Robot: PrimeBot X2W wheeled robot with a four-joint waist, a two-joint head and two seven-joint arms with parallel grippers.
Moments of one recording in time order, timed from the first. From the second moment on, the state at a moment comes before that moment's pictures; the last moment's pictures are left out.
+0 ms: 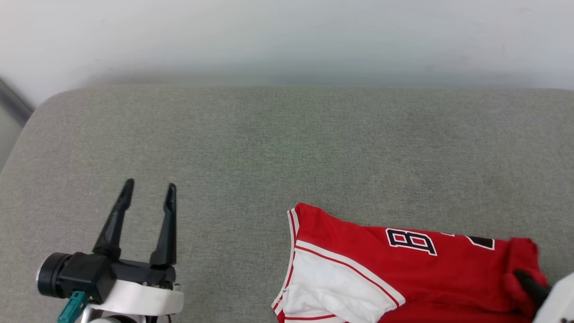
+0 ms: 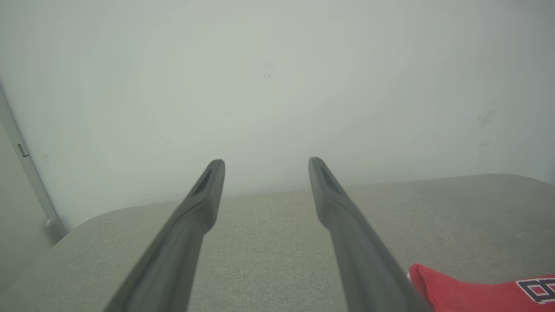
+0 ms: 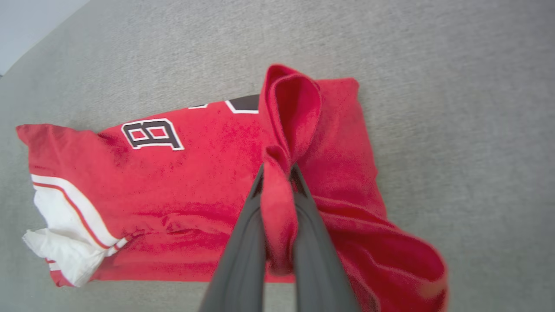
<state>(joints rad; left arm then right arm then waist) 0.00 0.17 -0.01 -0.12 -0.18 -0.13 -0.26 0.07 -0.18 -0.34 -0.05 0.53 0.13 0.77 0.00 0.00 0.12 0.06</state>
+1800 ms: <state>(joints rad) -0.01 0.15 -0.03 -0.08 -0.20 -0.13 -0.26 -0.25 -0.08 0.15 0.05 0.47 0.13 0.58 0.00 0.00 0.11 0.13</state>
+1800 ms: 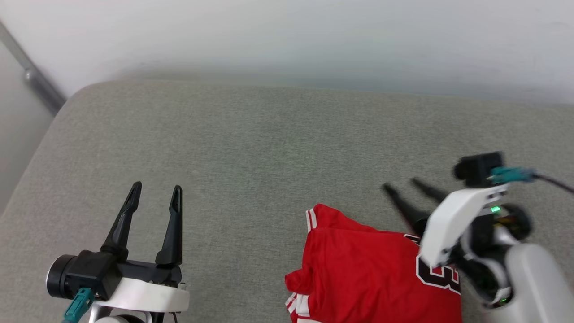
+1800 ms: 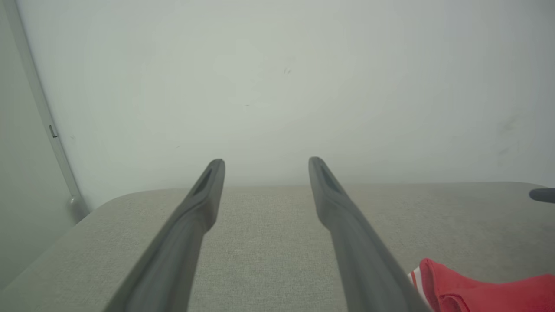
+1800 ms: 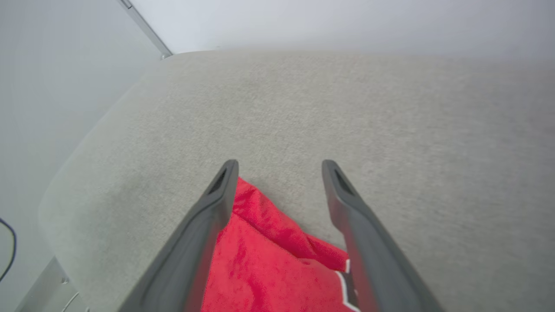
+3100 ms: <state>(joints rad) 0.03 0.14 -0.05 -0.13 -0.18 -0.13 -0.26 0.05 -0.16 -0.09 -0.22 0.18 0.13 -0.10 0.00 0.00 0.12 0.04</state>
